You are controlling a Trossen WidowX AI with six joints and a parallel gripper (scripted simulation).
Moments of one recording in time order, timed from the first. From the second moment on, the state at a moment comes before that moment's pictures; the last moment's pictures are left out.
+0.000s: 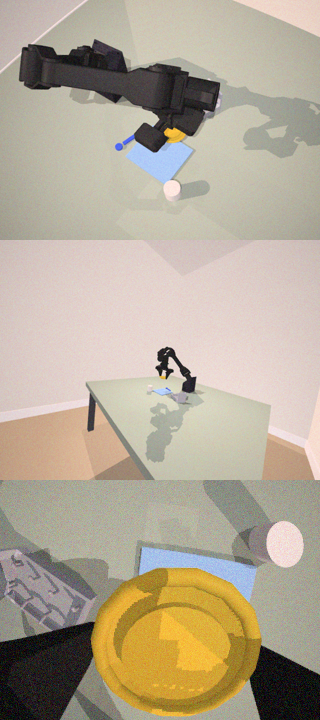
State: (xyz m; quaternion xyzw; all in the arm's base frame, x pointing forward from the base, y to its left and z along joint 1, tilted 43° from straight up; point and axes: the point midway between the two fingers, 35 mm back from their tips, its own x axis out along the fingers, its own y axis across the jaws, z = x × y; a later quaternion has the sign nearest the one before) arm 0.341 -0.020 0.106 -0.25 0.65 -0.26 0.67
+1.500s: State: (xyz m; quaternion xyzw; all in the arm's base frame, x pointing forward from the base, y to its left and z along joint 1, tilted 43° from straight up) arm 0.264 0.039 0.055 -0.11 0.67 -0.31 0.66
